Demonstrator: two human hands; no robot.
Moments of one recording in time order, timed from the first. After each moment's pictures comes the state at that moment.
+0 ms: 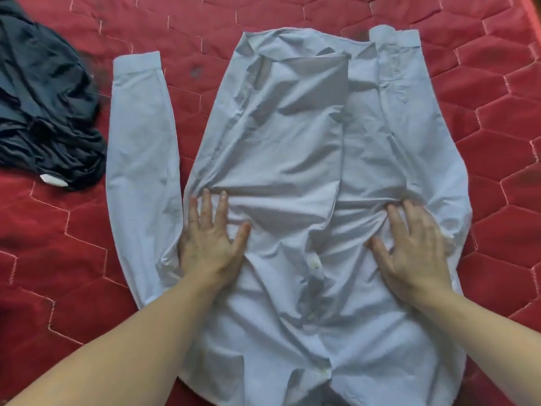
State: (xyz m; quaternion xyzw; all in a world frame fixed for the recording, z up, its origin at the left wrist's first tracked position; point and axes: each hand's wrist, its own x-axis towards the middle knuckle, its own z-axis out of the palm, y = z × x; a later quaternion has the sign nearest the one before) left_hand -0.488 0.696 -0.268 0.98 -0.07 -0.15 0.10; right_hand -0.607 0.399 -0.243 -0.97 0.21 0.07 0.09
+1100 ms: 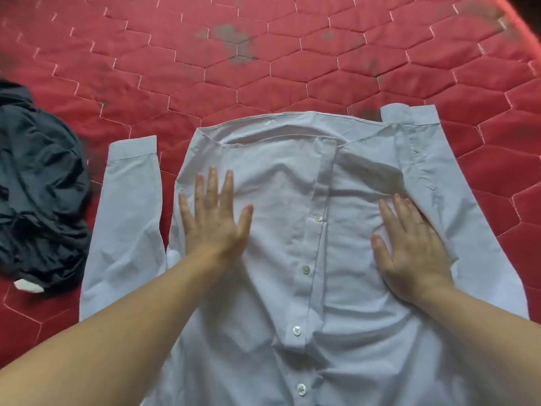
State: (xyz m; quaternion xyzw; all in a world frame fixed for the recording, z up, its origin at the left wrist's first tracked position) left_hand -0.309 0.617 -0.252 0.99 -0.10 -0.03 0.11; right_hand -0.437 0.341 -0.266 -0.98 0.16 0.02 0.10
